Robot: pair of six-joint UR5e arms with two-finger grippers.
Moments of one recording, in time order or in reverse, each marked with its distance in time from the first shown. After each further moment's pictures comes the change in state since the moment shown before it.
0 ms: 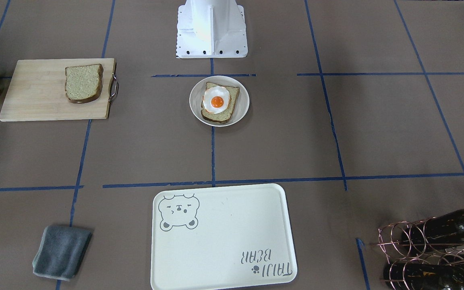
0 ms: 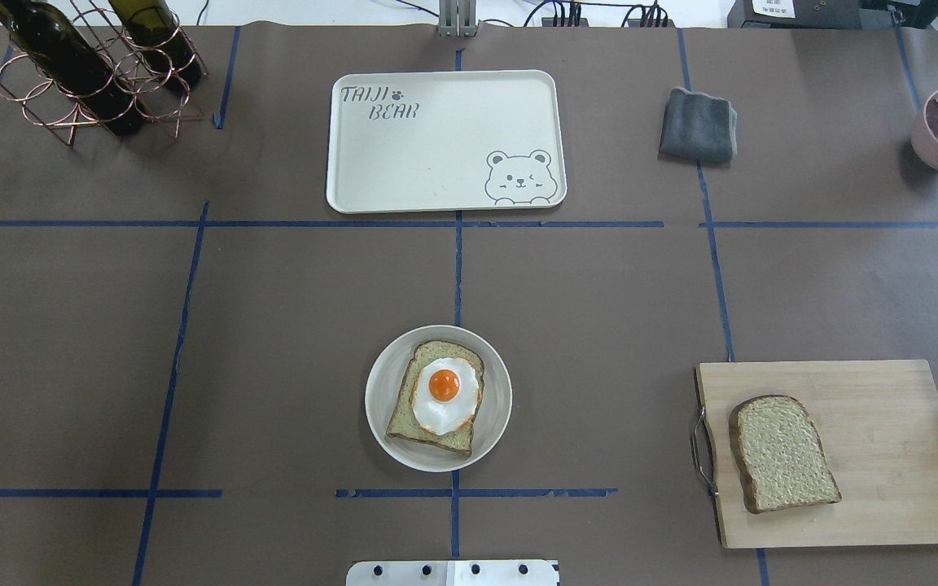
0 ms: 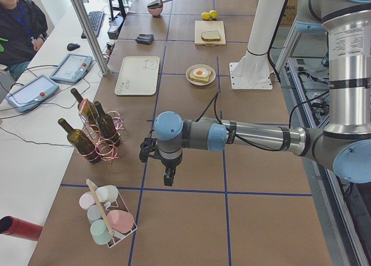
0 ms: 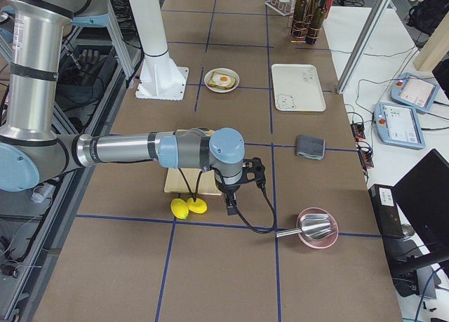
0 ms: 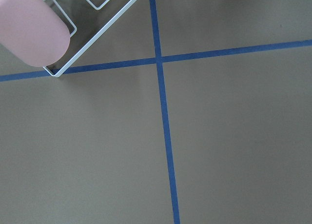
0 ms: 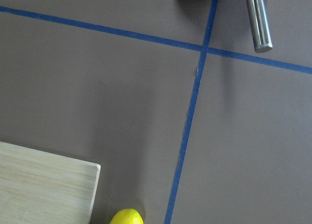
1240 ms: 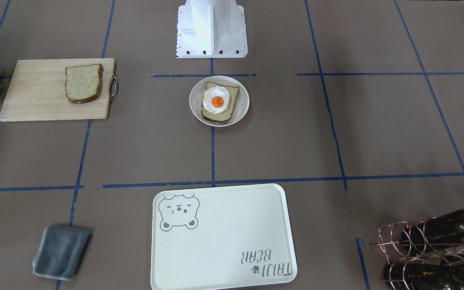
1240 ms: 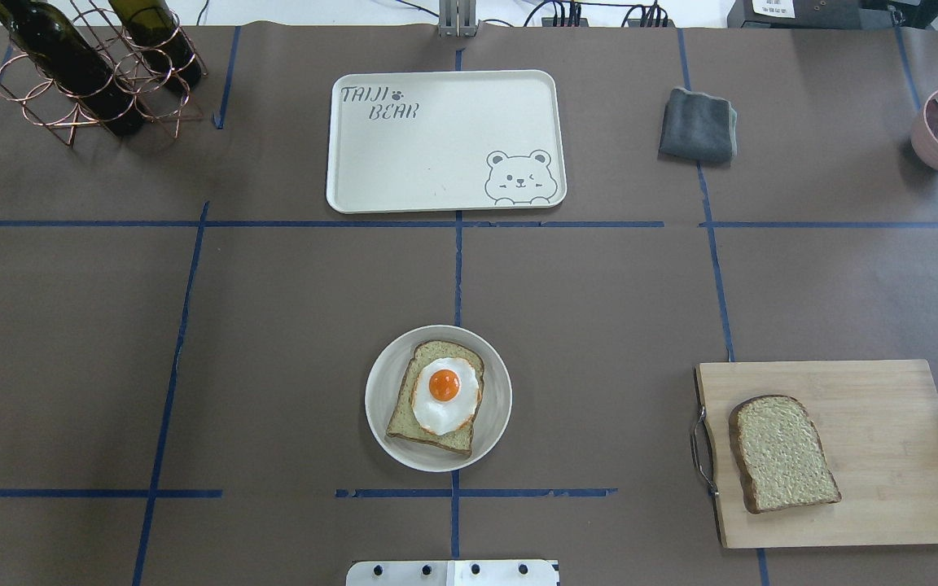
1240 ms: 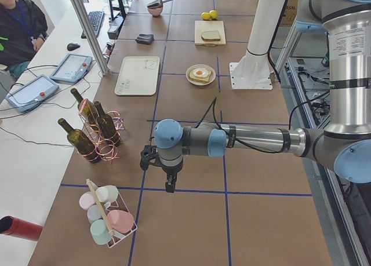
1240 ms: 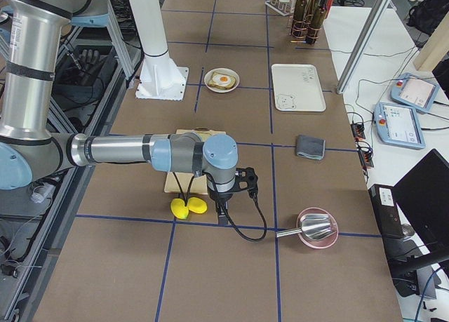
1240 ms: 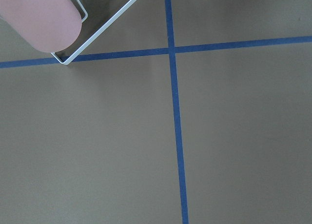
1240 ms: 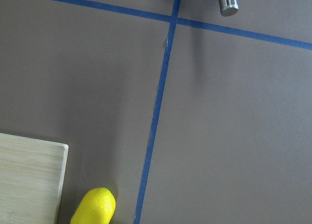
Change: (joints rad) left arm -0.009 0.000 0.040 -0.004 0.006 0.001; right arm 0.010 -0.042 0.004 -0.029 -0.090 -0.003
